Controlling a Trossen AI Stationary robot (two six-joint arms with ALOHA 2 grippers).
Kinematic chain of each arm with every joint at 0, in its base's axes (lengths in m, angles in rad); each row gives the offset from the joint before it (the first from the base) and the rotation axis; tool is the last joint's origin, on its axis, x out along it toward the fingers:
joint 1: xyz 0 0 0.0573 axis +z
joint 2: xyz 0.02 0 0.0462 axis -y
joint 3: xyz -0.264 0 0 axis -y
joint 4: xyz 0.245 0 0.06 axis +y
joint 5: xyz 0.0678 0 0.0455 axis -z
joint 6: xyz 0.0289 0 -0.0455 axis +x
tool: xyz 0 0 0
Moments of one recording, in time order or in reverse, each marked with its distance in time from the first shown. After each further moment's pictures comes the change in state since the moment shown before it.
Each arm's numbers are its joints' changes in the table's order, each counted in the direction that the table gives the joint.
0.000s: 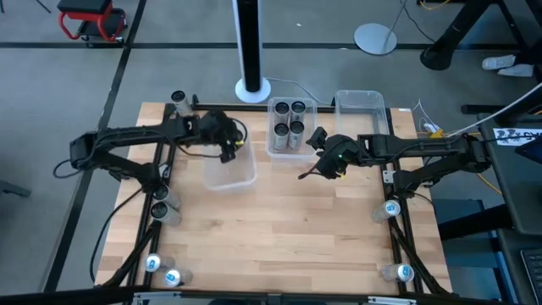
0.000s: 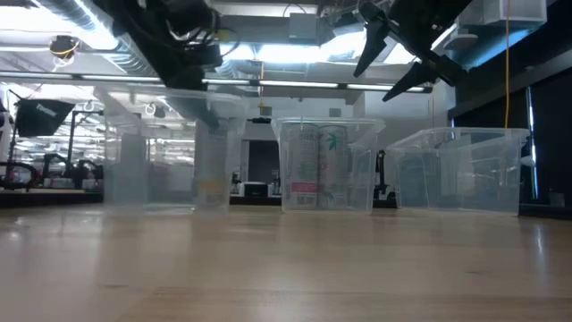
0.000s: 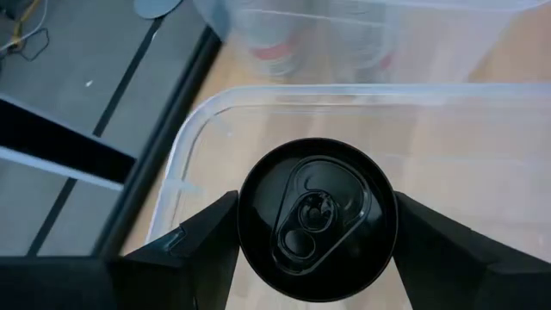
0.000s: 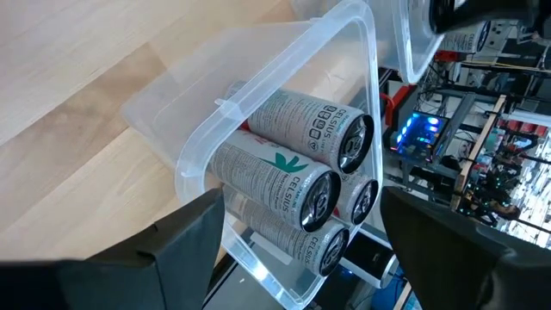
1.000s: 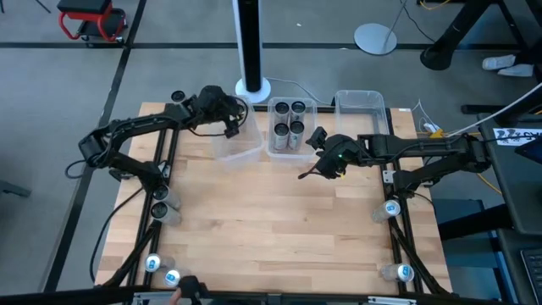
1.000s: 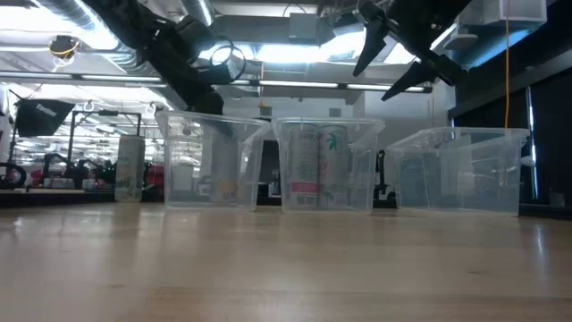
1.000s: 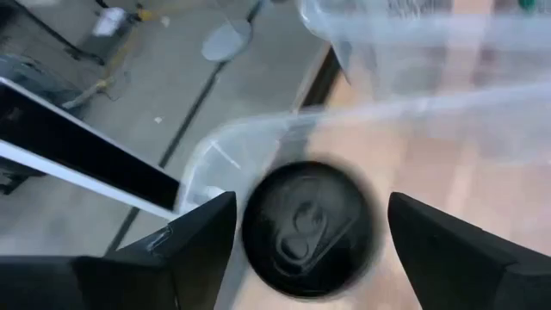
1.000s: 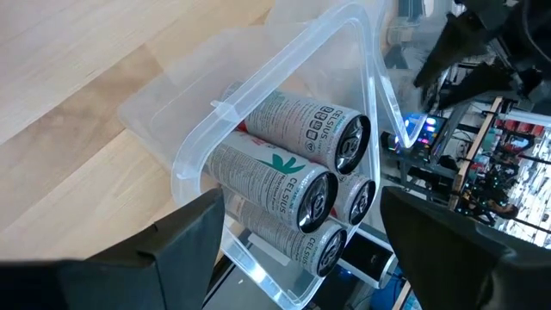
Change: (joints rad) left arm 0.277 -0.126 0.022 -0.292 0.086 0.229; right arm 0.000 0.000 0.000 -0.008 0.000 -0.001
